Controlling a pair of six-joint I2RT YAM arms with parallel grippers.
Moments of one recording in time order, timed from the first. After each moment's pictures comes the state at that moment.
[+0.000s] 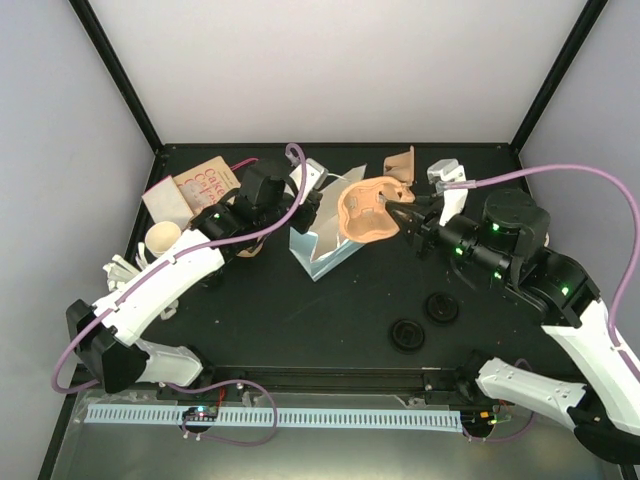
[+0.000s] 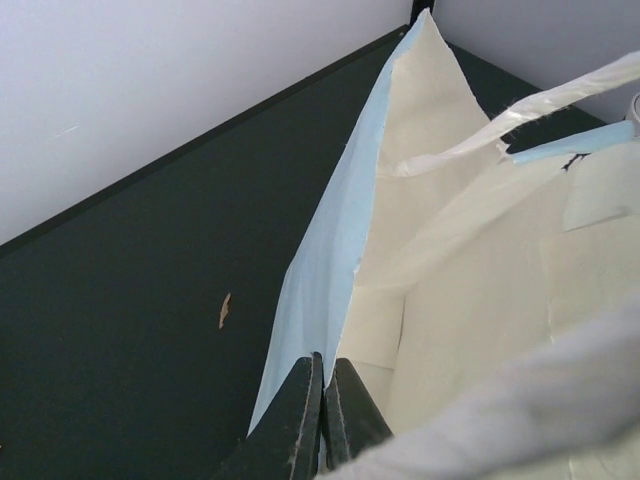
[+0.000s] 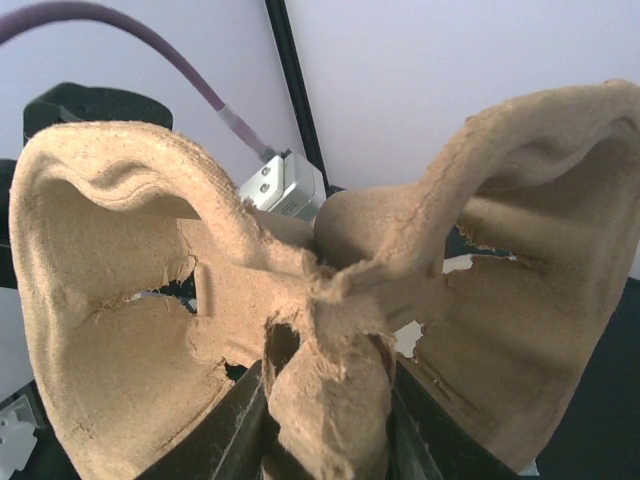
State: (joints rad) left arm -0.70 1.34 1.33 -0.50 0.00 0.00; right arm 0.77 0.92 1.41 -0.71 -0.05 0.21
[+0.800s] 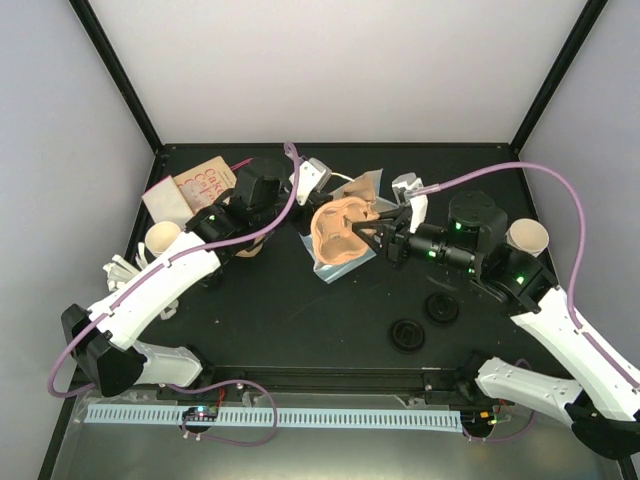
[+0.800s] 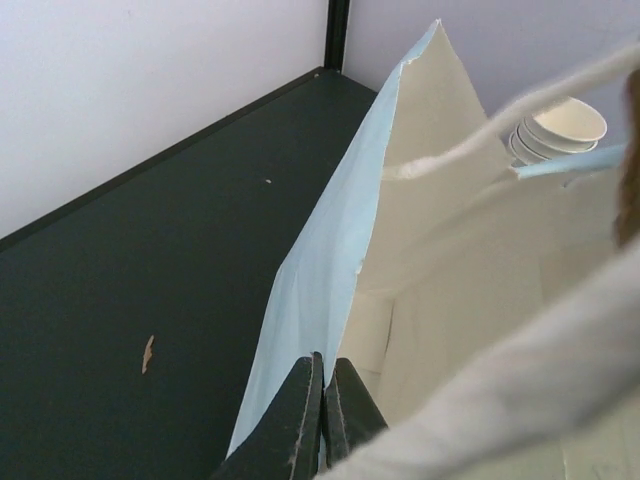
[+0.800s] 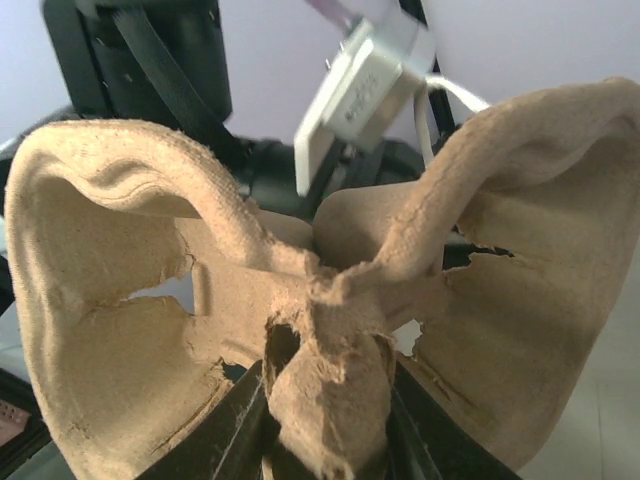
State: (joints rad) left arm -0.70 1.31 1.33 -0.46 0.17 -0.02; right arm 0.77 0.95 1.25 -0.52 -0.32 0.37
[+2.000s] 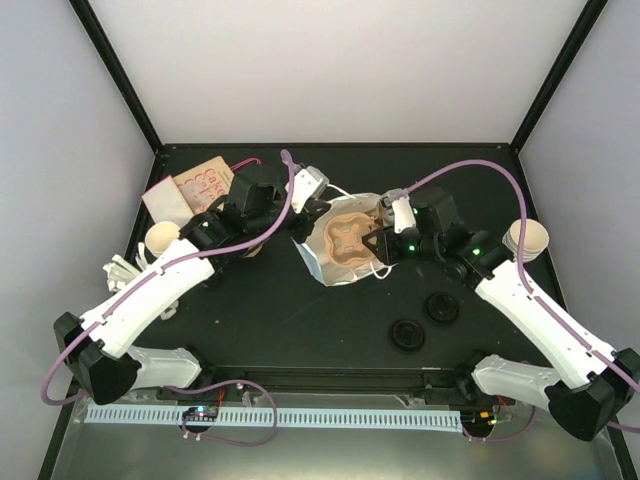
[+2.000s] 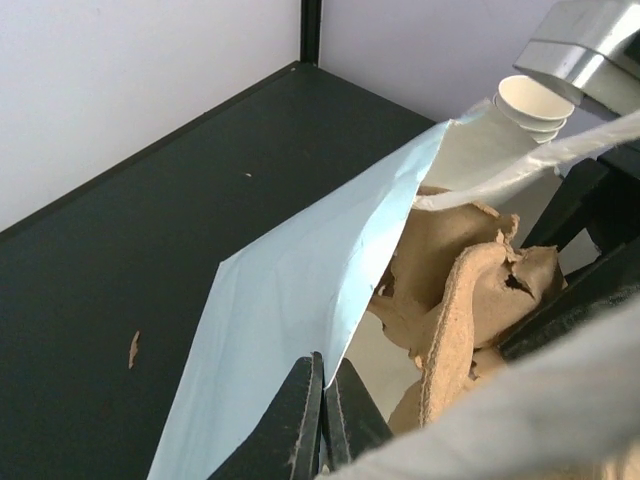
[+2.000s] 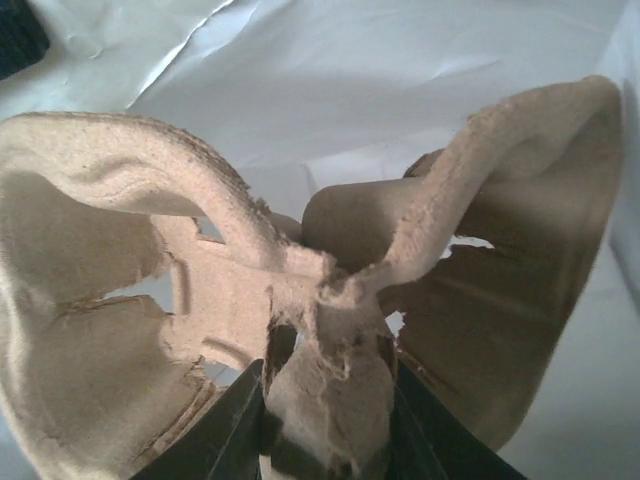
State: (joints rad) left arm -0.70 1.26 1.28 -0.46 0.23 0.01; right arm 0.63 1.11 1.12 -0.69 -0.27 0.34
